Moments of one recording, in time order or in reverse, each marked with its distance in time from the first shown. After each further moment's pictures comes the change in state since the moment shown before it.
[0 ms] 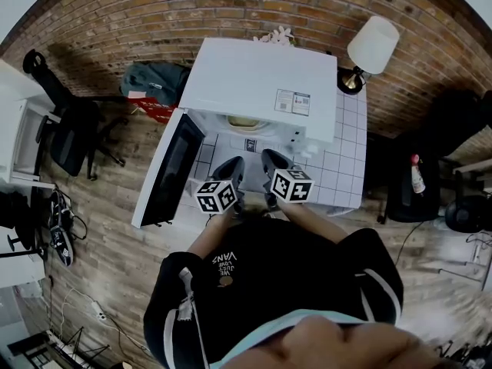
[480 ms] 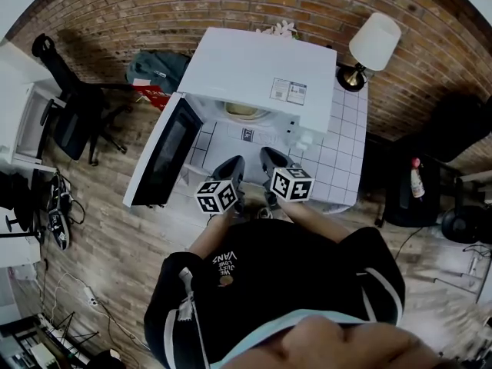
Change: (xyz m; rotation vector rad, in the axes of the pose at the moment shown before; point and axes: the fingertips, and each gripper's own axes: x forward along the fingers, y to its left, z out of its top) left arm -0.018 -0.028 -0.027 -0.019 -0.044 0.056; right arm -0.031 0.002 -0.013 -0.040 0.031 0.080
